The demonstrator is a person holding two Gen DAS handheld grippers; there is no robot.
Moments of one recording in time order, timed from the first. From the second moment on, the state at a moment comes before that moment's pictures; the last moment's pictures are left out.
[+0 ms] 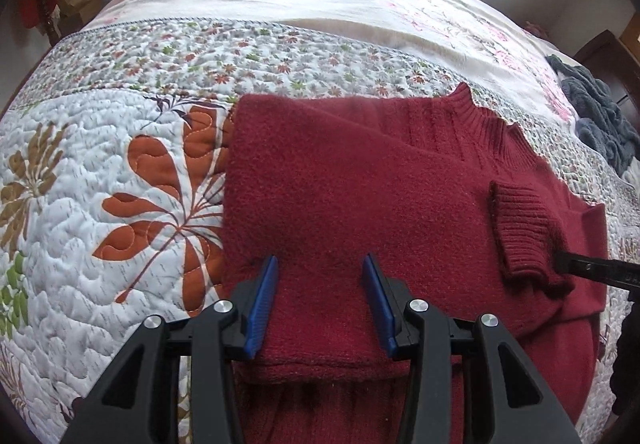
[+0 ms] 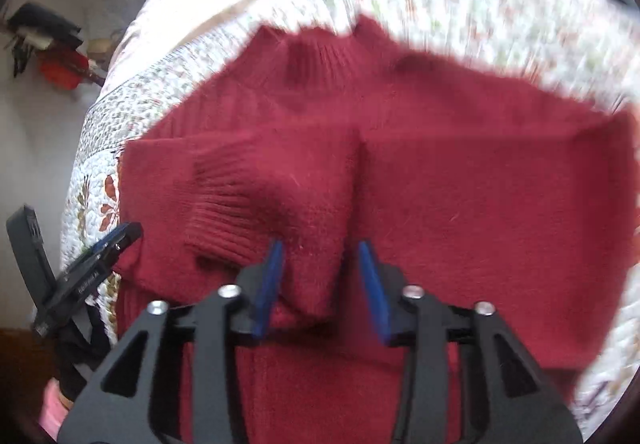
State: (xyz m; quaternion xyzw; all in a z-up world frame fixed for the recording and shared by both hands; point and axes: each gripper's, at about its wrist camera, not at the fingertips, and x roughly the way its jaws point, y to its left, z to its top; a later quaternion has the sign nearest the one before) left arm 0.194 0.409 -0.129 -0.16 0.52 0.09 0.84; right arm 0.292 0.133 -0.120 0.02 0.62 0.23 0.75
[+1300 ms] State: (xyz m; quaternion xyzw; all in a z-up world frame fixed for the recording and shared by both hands) left arm 0.208 0.385 -0.150 -0.18 0.54 0.06 0.82; right arm 0.281 0.004 -0.125 0.13 0.62 0.17 0.75
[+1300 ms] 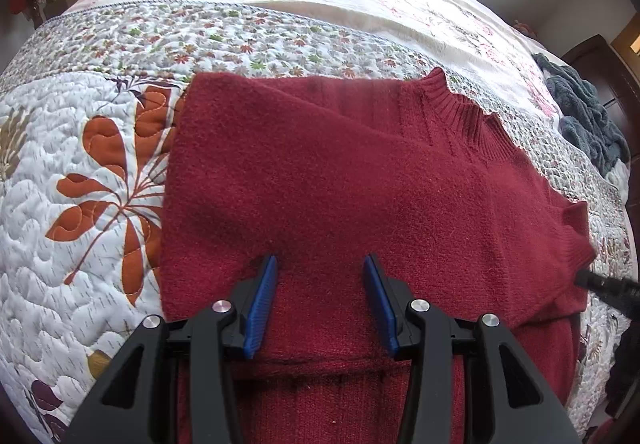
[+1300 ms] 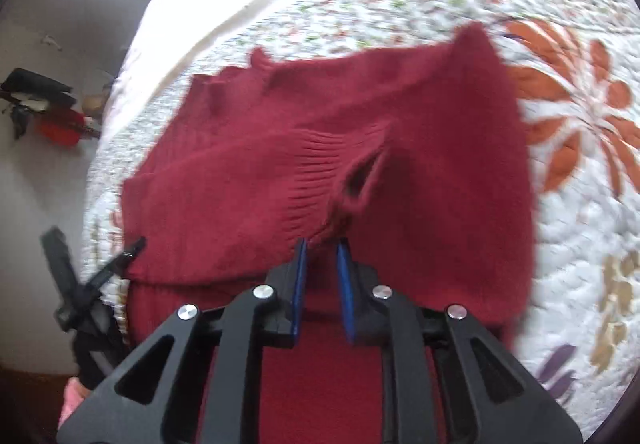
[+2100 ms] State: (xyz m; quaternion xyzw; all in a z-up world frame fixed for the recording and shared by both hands) left arm 0.212 0.364 -0.150 -0.16 0.54 0.03 0.82; right arm 0.292 -0.029 -0.139 0.18 0.63 0.17 0.73
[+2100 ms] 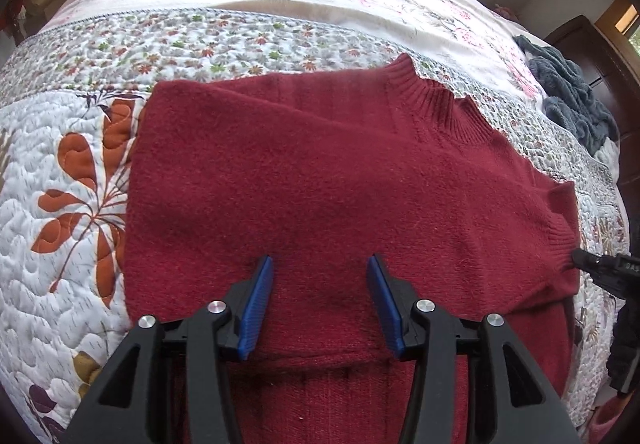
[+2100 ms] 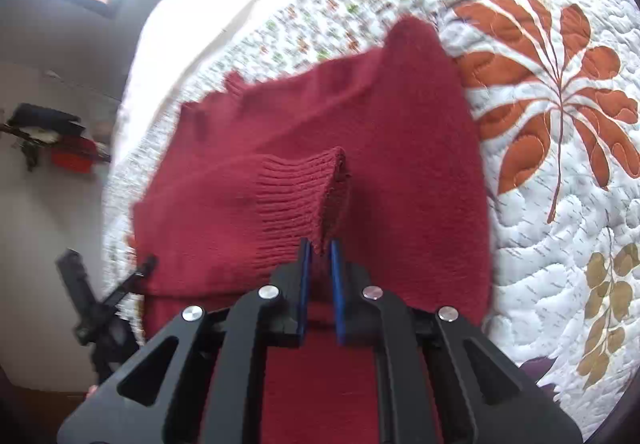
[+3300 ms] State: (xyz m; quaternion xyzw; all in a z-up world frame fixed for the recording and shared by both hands) left arm -0.099 0.363 -0.103 -0.12 0.60 0.06 0.79; right arm -0.021 -0.107 -0.088 0.08 0.61 0.18 0.77
